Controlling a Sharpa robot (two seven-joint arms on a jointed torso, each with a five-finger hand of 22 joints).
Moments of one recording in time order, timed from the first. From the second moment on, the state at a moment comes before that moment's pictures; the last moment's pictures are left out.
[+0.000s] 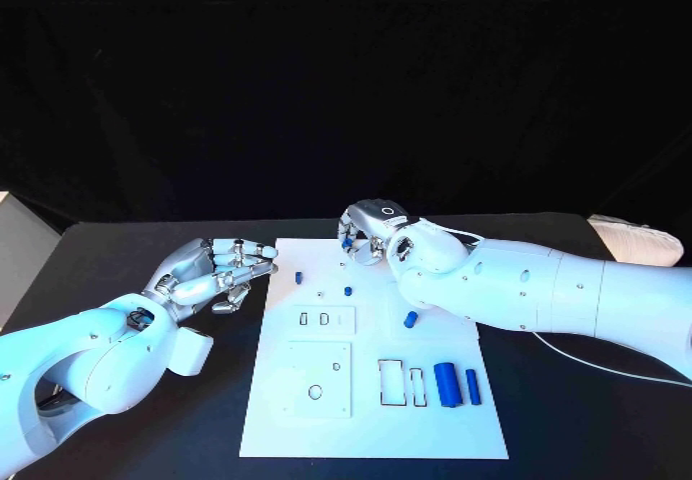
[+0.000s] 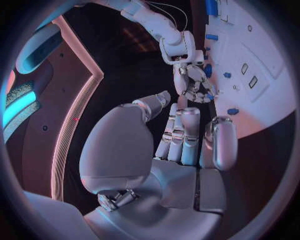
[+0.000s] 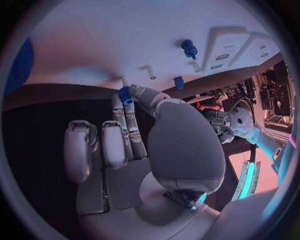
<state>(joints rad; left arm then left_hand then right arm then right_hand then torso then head) 1.22 -0.98 -0.03 1.71 -0.24 -0.24 0.35 1.33 -0.22 0.62 0.02 0.06 0.93 0.16 0.28 0.25 1.23 0.09 0.11 0.15 1.28 0.02 1.10 0.92 0.08 1.42 0.11 1.44 1.26 1.34 -0.58 -0.15 1.28 -1.63 -0.51 -0.28 1.32 -0.23 0.62 0.00 0.19 1.10 0.11 0.28 0.40 1.28 0.09 0.09 0.13 1.46 -0.03 1.36 1.11 0.05 1.47 0.06 1.41 1.31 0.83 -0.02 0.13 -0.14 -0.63</state>
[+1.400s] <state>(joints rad) 1.22 -0.98 -0.03 1.70 -0.24 -0.24 0.35 1.33 -0.22 0.62 0.02 0.06 0.92 0.17 0.28 0.25 1.23 0.09 0.11 0.16 1.28 0.02 1.10 0.93 0.08 1.42 0.11 1.44 1.26 1.35 -0.60 -0.15 1.32 -1.67 -0.50 -0.31 1.32 -0.22 0.61 0.00 0.18 1.10 0.11 0.28 0.41 1.28 0.09 0.08 0.16 1.47 -0.03 1.36 1.11 0.05 1.47 0.06 1.41 1.31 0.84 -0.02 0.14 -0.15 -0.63</state>
